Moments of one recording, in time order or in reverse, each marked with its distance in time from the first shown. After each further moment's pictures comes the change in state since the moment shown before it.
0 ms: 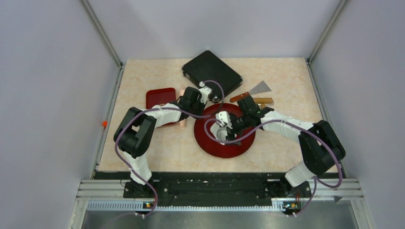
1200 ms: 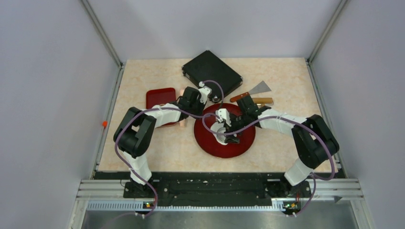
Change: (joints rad) left arm 0.005 0.000 -0.005 0.009 0.013 0.000; right arm -0.026 0.078 0.008 0.063 0.028 0.103
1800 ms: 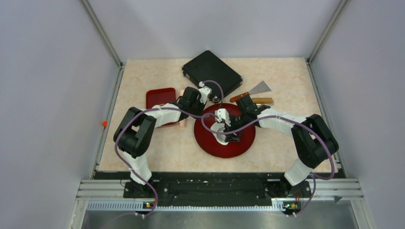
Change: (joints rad) left arm 0.000 0.000 0.000 0.000 0.000 0.000; right arm 0.009 0.012 0.021 -0.034 0.031 0.003
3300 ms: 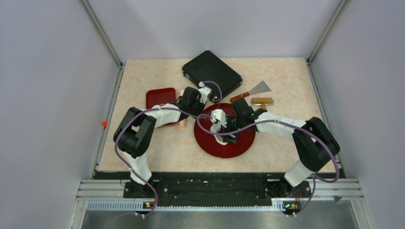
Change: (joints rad) left arm 0.000 -0.002 -0.004 0.007 -0.001 -0.002; right arm 0.092 -0.034 -0.021 0.050 0.215 0.187
